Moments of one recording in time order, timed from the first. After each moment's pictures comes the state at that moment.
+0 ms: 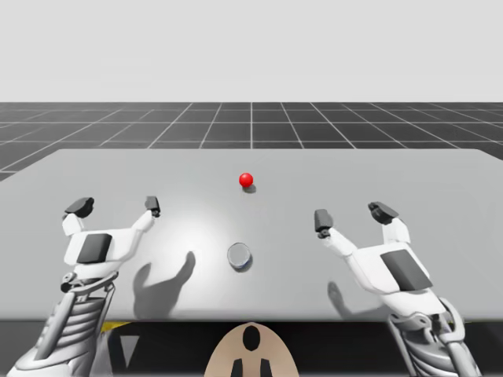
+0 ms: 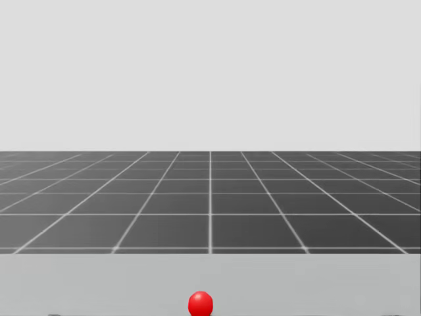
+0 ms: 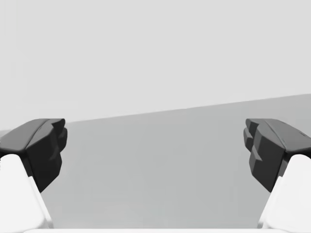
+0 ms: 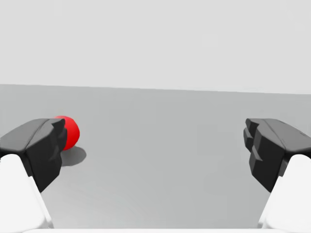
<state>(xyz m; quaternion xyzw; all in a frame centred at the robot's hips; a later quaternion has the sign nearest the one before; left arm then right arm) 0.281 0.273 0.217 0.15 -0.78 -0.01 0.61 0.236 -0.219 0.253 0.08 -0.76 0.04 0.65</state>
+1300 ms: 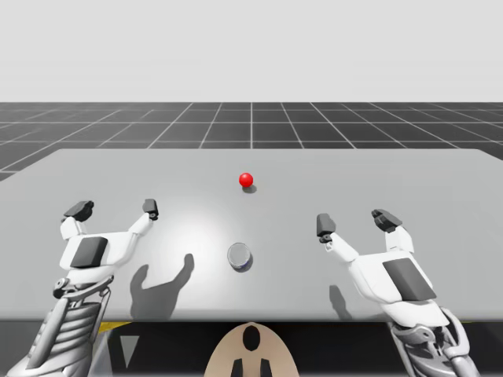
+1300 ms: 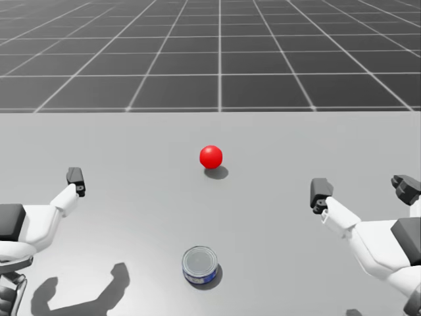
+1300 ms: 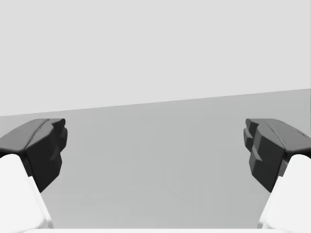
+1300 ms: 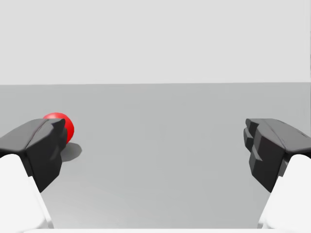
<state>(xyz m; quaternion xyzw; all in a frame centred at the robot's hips) 0.273 0.276 0.218 0.12 -0.77 0.00 0.62 0.225 -0.216 0.249 0.07 -0.75 0.02 0.65</state>
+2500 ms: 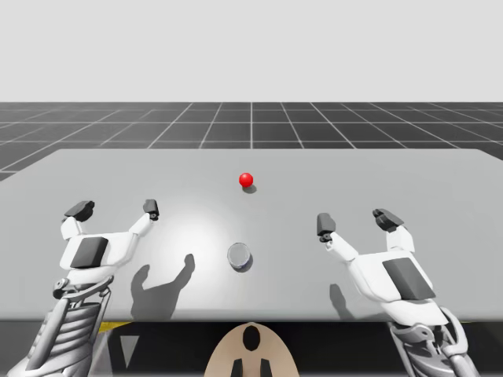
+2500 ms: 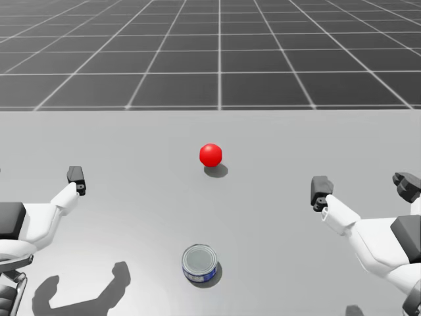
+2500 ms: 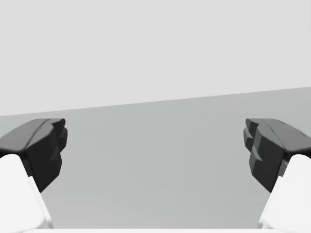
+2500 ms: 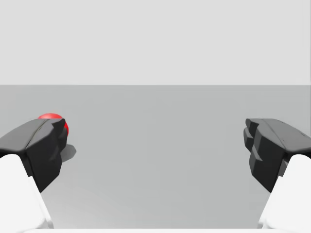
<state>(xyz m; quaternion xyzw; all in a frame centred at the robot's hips) 0.273 0.275 0.218 0.12 -0.77 -0.01 0.62 0.226 -0.217 0.248 0.06 -0.76 0.02 0.65</state>
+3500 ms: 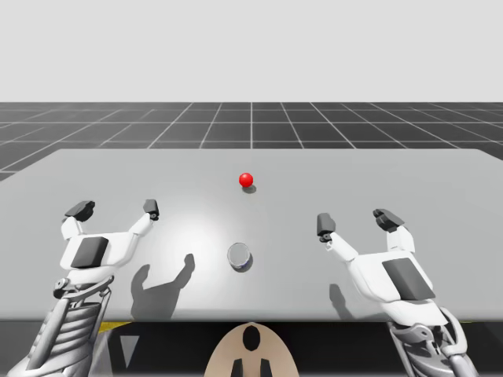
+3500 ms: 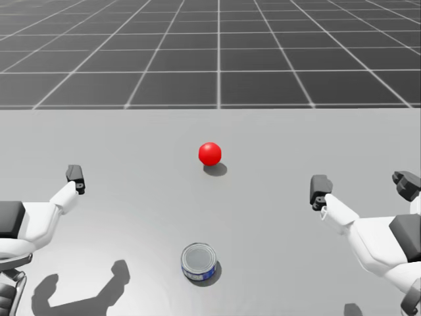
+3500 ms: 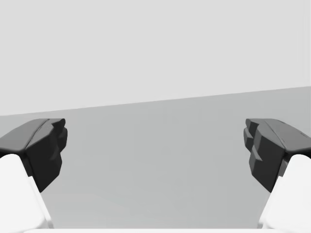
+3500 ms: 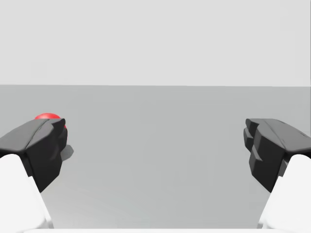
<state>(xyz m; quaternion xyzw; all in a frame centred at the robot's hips) 0.273 0.275 0.218 0.12 -0.77 -0.01 0.63 0.226 -0.216 0.248 0.05 -0.76 0.02 0.65</state>
